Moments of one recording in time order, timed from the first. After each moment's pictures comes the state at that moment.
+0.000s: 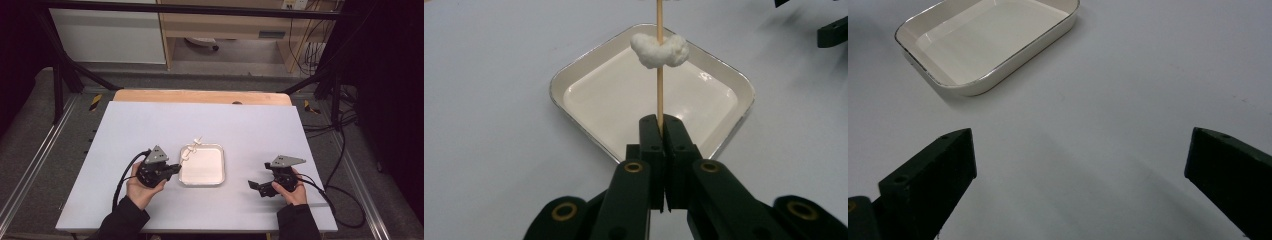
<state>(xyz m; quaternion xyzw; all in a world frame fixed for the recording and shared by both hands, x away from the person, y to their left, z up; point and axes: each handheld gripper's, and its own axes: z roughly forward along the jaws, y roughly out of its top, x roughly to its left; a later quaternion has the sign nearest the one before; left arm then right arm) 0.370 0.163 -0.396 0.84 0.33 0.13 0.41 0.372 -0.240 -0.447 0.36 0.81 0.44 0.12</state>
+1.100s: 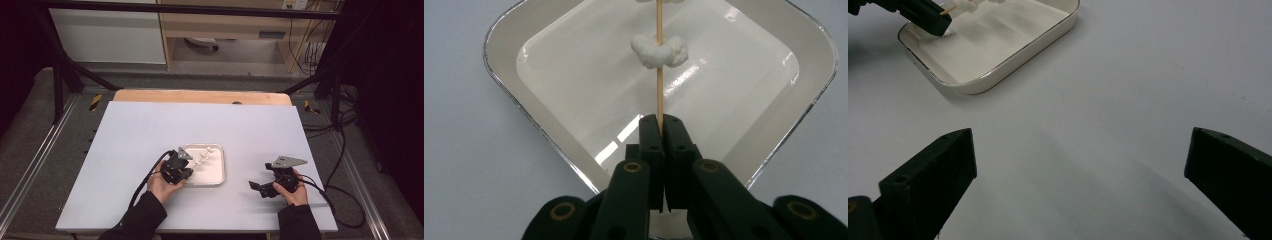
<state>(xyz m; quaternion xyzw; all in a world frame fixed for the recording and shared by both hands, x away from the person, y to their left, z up) 0.396 0.111 -0.434 0.88 0.36 0.11 0.30 0.370 -0.243 -0.448 0.37 0.81 0.44 0.11</state>
